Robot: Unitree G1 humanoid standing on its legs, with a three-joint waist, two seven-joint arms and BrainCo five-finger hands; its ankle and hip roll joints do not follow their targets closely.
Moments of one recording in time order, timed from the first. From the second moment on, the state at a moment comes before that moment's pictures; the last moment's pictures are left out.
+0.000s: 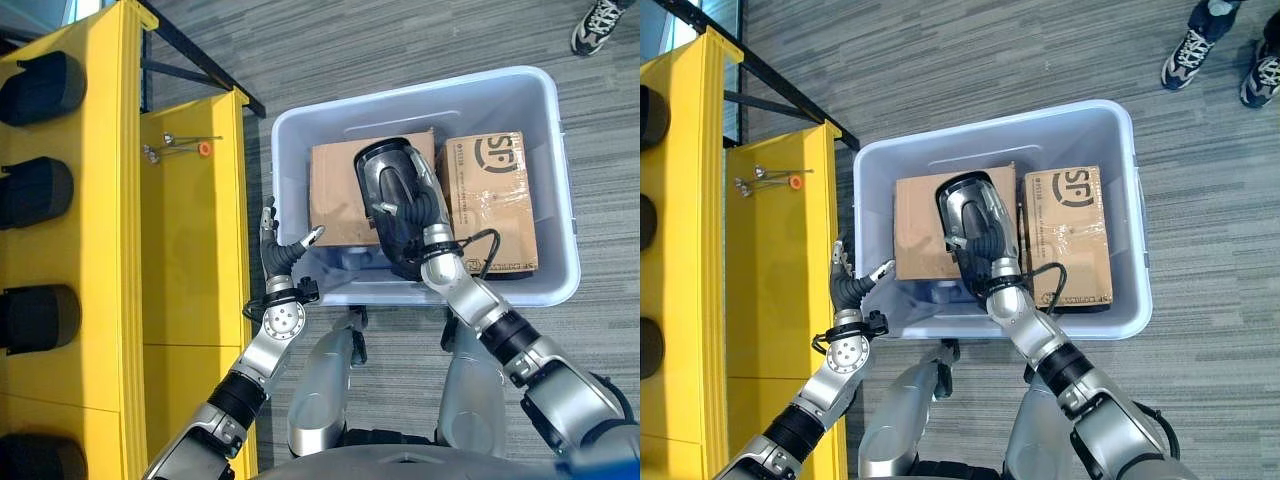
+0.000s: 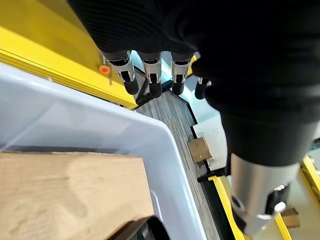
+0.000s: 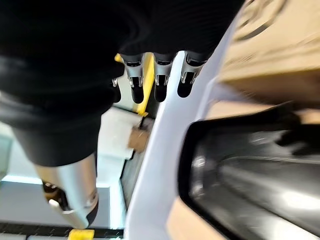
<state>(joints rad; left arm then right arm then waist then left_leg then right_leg) -0.22 0.25 -0.44 0.29 -0.23 -0.34 0.74 -0.61 -0.33 0.56 0.38 -0.10 -0.06 -0.59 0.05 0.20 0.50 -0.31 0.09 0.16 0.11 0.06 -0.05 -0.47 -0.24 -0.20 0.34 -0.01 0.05</state>
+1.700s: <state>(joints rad) -0.22 0.33 -0.47 0.17 -0.19 -0.34 0.67 -1.04 -0.36 0.68 0.78 -0.55 -0.01 -0.51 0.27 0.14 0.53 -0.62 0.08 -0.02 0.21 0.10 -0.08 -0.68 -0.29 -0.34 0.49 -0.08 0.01</state>
